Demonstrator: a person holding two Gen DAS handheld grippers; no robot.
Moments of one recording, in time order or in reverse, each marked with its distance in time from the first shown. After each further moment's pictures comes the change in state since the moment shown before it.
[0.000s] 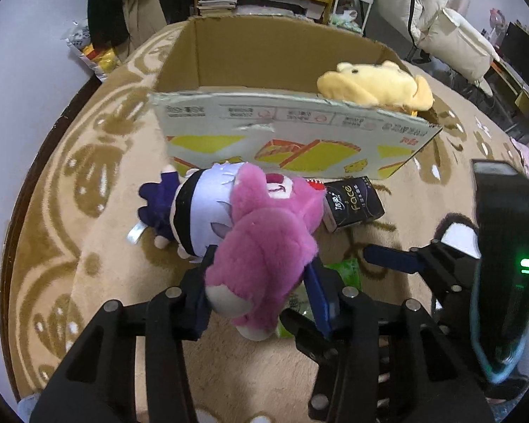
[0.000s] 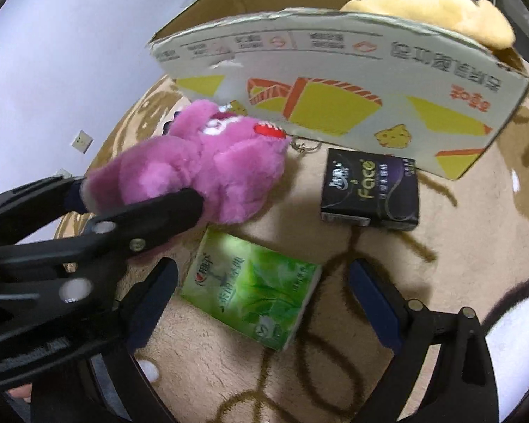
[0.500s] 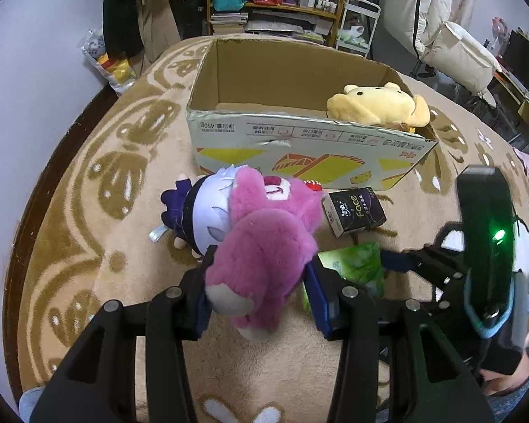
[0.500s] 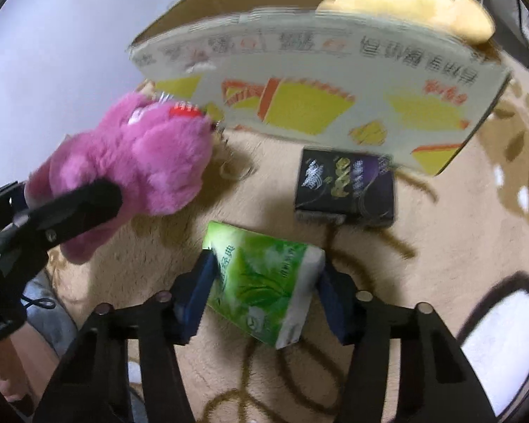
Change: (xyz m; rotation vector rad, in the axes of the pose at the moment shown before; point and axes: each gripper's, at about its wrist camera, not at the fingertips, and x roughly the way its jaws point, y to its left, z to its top) left arm -0.022 0.003 -0.007 -0.007 -0.059 0.038; right arm 0.006 0.003 0.005 0.018 -0.023 -0.078
